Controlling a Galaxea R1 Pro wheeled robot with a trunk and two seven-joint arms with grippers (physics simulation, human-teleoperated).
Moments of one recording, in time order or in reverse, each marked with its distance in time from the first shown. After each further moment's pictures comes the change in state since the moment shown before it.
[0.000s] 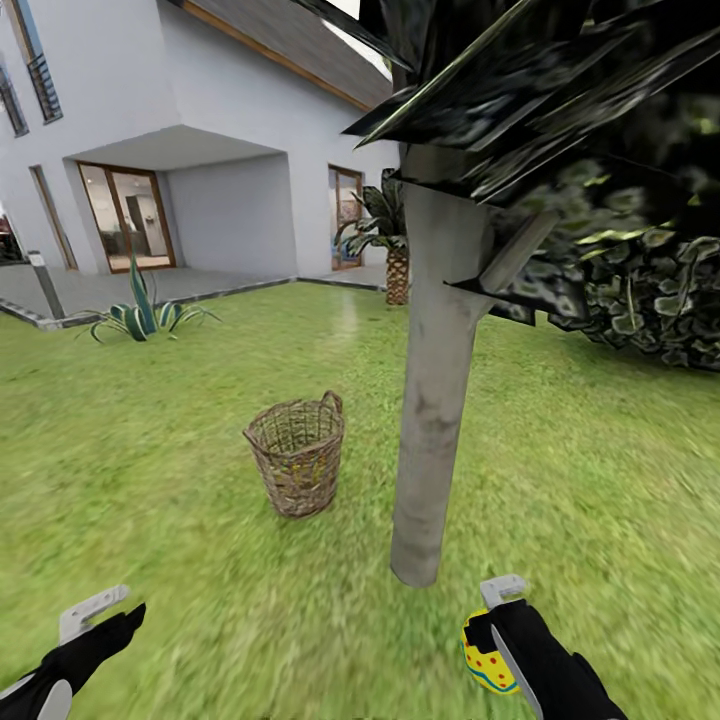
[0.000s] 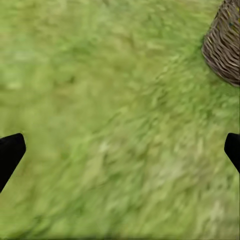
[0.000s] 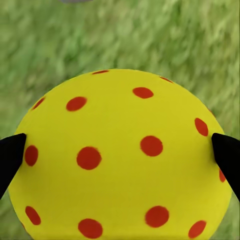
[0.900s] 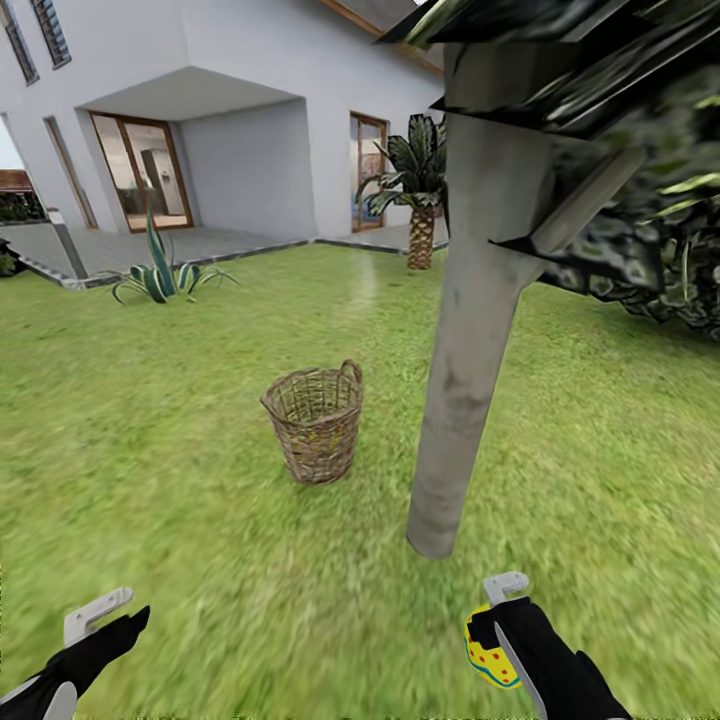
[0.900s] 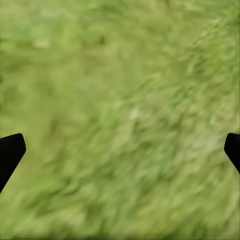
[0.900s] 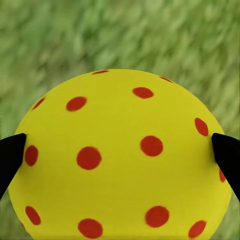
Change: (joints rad) left arm 0.000 -0.014 0.000 0.008 0.000 0.000 0.000; right arm 0.000 -0.009 -0.006 -0.012 0.001 -0.003 -0.001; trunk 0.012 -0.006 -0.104
